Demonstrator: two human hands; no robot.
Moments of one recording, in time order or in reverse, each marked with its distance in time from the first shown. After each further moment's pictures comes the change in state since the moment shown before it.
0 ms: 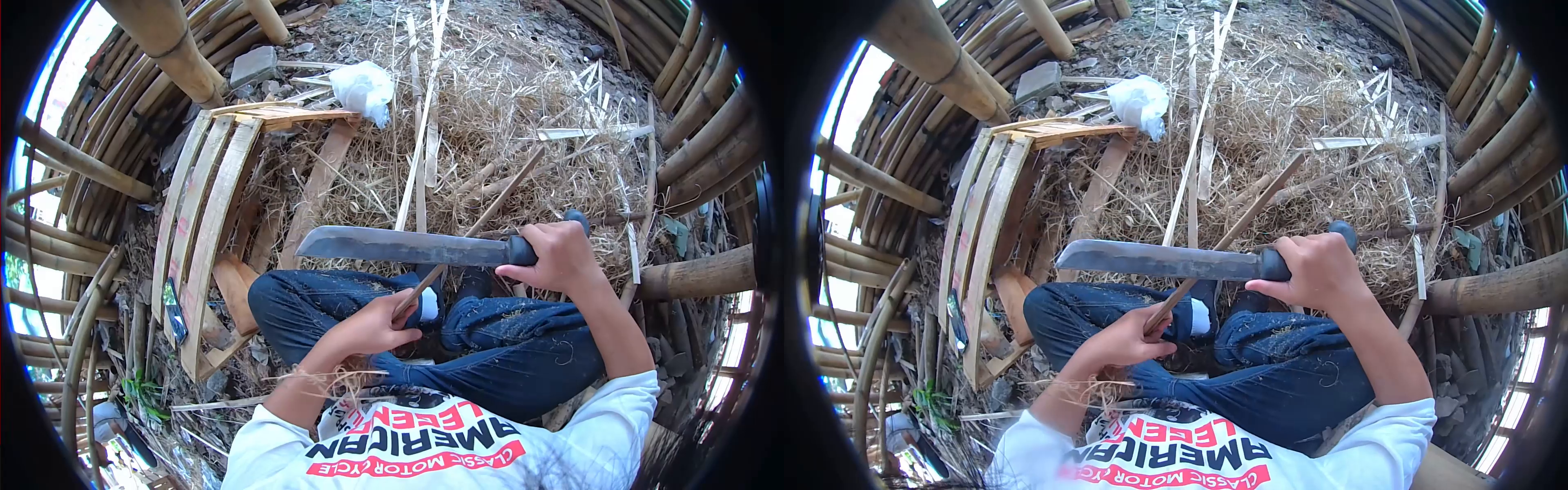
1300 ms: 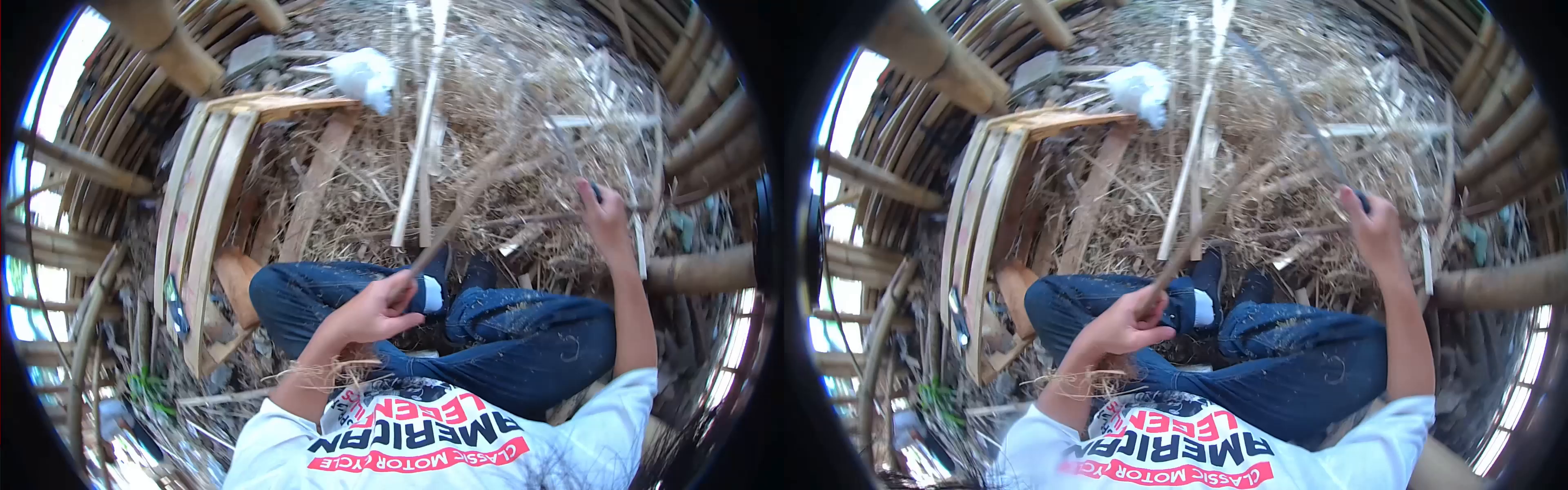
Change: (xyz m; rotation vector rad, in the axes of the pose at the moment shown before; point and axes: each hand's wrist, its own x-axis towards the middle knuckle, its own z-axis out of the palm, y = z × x) left_hand 0.002 0.008 -0.012 -0.028 0.020 0.148; right_hand -0.030 0.090 0.018 0.498 0.198 0.768
